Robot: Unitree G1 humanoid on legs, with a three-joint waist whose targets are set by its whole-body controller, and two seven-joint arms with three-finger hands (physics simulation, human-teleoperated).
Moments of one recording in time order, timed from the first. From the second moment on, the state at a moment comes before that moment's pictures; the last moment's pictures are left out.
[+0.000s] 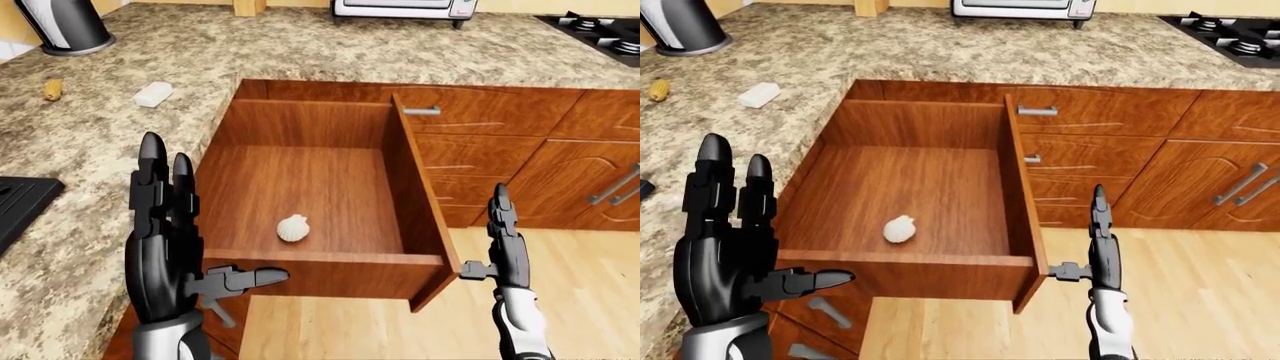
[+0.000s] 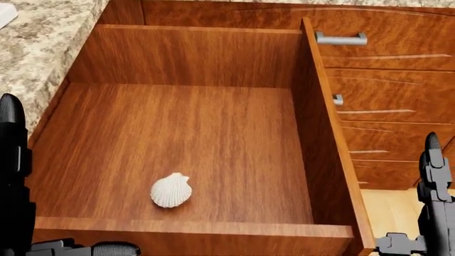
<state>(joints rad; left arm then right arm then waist) 0.19 -0.02 0.05 -0.73 -0.04 0.03 0.01 -0.24 -0.34 -0.25 0.92 -0.03 -0.86 -0.02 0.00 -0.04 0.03</state>
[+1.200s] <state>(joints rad) 0.19 -0.02 0.05 -0.74 -0.04 0.03 0.01 -0.34 -0.28 -0.17 0.84 -0.15 -0.76 0.04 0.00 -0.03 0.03</state>
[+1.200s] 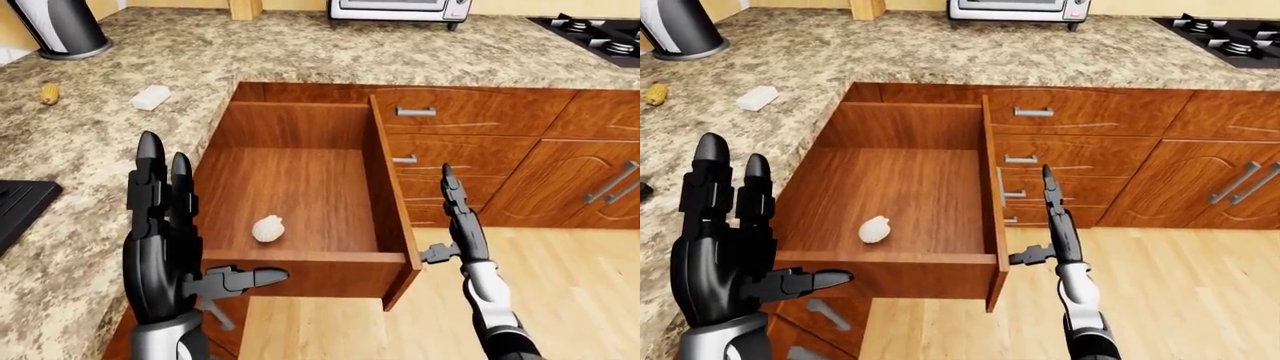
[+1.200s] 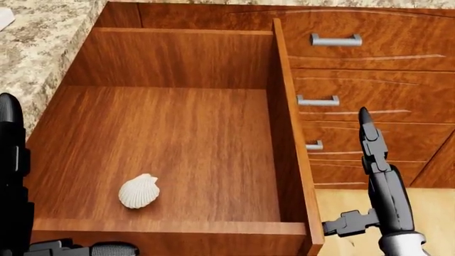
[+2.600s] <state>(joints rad) 0.19 -0.02 0.05 -0.74 -0.05 0.04 0.01 -0.43 -0.20 -0.08 0.87 -0.27 -0.74 0.08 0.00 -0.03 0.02</state>
